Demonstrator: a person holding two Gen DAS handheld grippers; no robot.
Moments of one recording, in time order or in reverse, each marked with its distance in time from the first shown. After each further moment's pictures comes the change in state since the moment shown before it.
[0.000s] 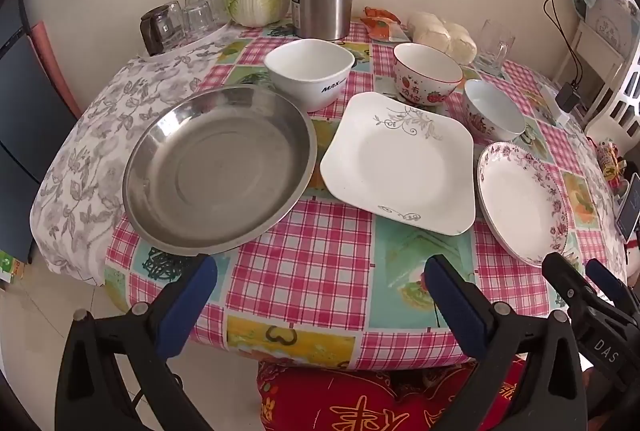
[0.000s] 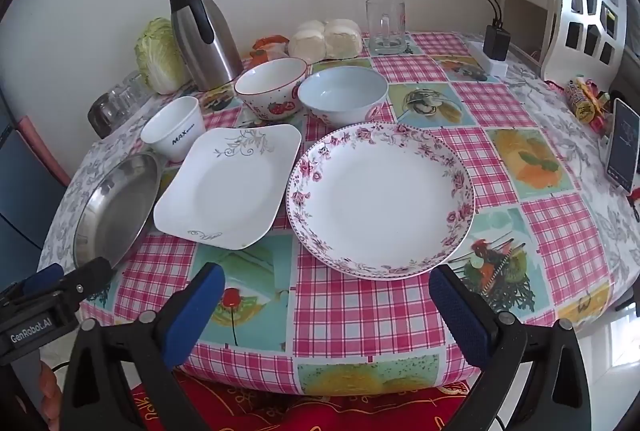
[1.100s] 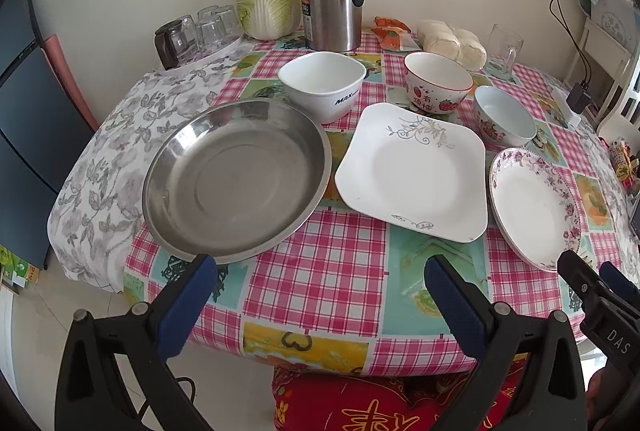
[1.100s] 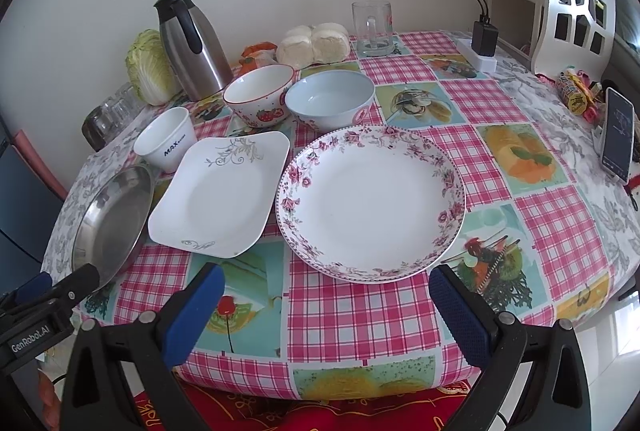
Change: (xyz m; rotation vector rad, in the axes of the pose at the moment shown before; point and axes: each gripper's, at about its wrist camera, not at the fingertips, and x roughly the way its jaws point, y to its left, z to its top) left arm -0.006 0.008 -0.001 -0.026 -0.034 0.035; right arm 0.000 -0.007 0.001 0.046 -0.013 -0.018
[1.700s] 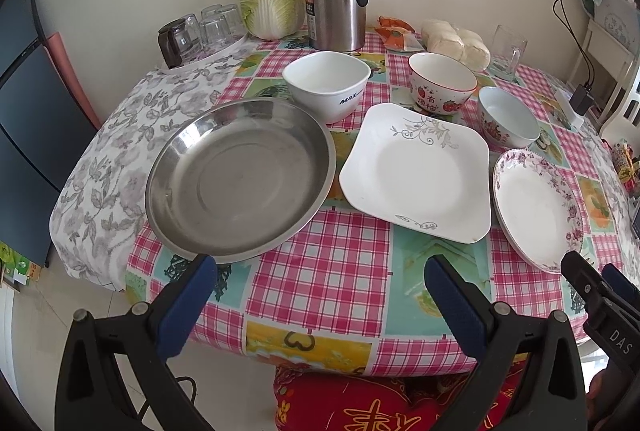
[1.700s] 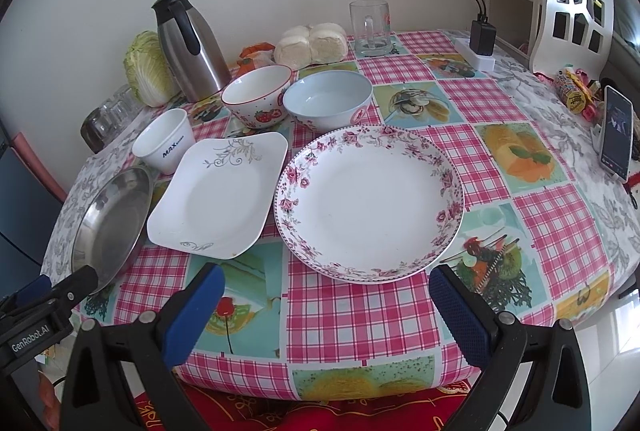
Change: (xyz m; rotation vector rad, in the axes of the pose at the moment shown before) left arm 0.001 0.001 0.000 -0.006 -0.002 0.013; right arm 0.000 -0.001 0.001 0.004 -0.002 -0.002
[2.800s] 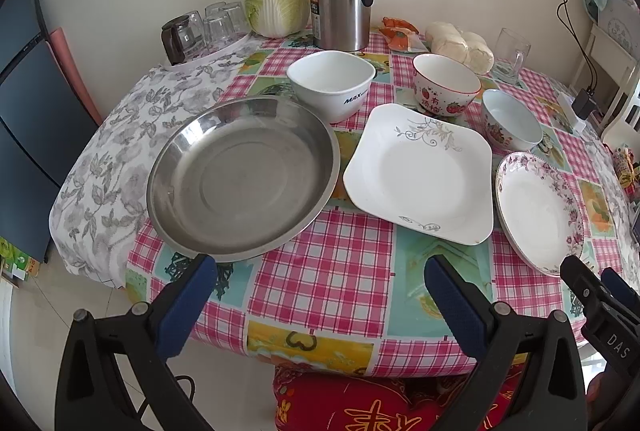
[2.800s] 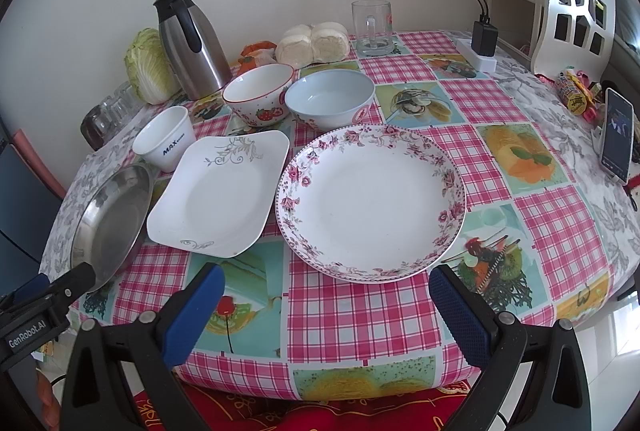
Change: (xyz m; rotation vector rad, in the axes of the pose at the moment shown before) left arm 0.000 0.004 0.001 -0.017 0.007 -0.002; right arm 0.001 0.003 -0.001 -0.005 0.001 -0.002
